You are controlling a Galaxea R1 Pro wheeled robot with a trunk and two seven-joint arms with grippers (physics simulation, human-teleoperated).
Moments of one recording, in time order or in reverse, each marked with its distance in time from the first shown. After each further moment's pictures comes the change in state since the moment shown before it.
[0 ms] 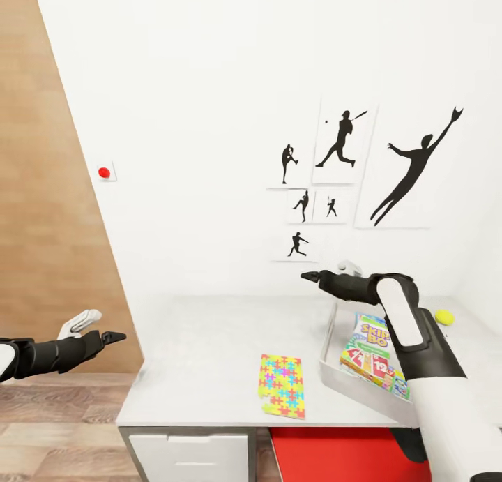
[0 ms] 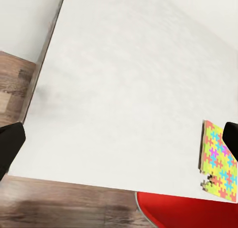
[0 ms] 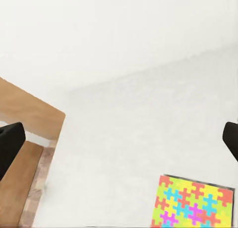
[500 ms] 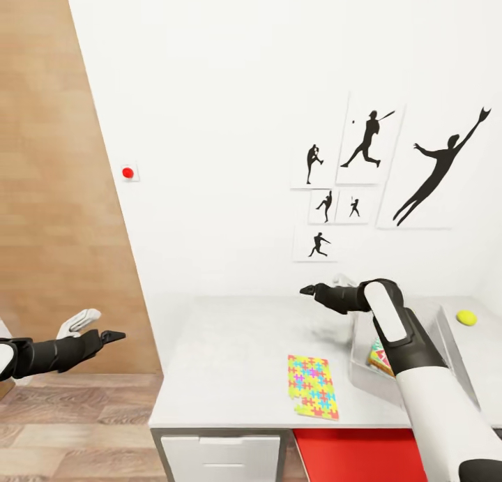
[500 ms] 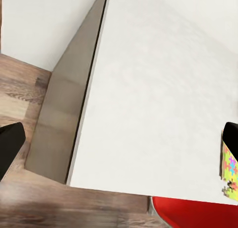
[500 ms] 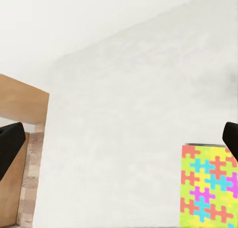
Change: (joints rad) left arm 0.000 0.002 0.006 0.002 0.000 0.000 -0.012; right arm -0.036 0.025 0.010 0.188 0.000 0.001 -0.098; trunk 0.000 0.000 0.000
